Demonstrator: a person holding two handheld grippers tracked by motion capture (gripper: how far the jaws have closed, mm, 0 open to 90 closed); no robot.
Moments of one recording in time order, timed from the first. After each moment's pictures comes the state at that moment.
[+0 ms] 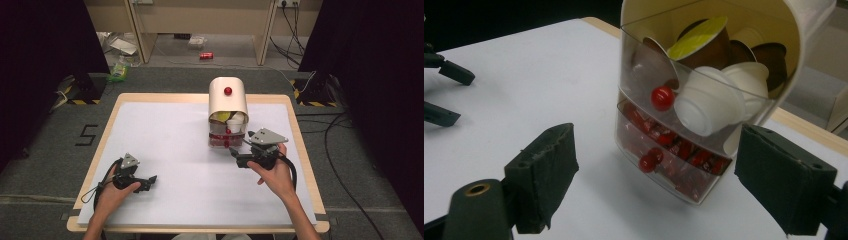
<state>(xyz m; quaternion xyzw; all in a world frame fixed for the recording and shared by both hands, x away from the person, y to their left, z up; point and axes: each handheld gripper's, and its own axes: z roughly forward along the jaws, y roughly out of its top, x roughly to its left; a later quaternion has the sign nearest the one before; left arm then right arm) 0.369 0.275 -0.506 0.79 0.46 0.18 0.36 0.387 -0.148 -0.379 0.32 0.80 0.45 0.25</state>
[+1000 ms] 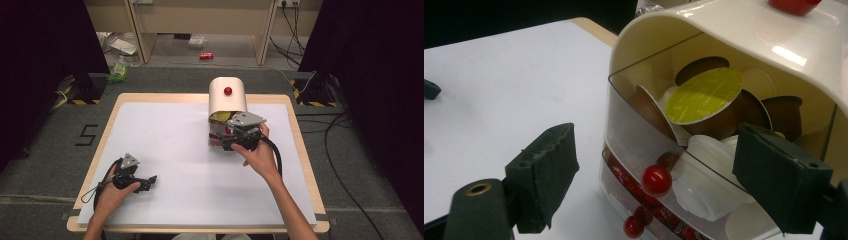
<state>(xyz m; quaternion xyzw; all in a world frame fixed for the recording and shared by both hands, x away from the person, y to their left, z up) 0.369 0.275 -0.506 0.79 0.46 0.18 0.36 0.431 -0.109 -0.367 0.30 0.81 0.43 0.27</state>
